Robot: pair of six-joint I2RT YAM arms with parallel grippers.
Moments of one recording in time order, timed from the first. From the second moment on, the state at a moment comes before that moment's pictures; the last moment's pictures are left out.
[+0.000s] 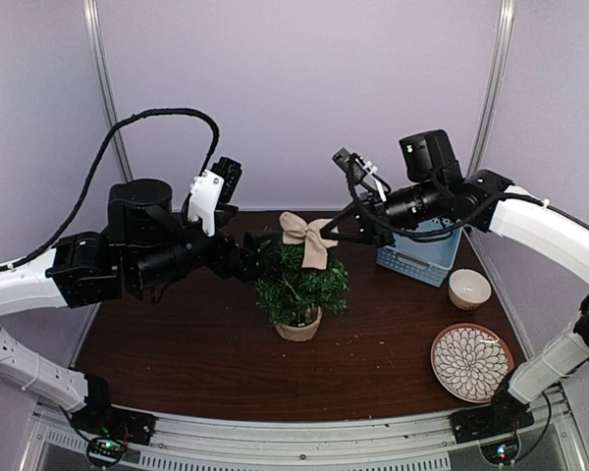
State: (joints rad) left arm -1.18 1.16 1.13 -0.19 -0.43 -0.11; right arm 0.71 1.47 1.45 -0.50 -0.80 0.03
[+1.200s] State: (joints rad) left arm -1.17 1.18 1.13 -0.18 -0.43 -0.09; right arm 0.61 1.34 1.25 -0.80 -0.91 -0.13
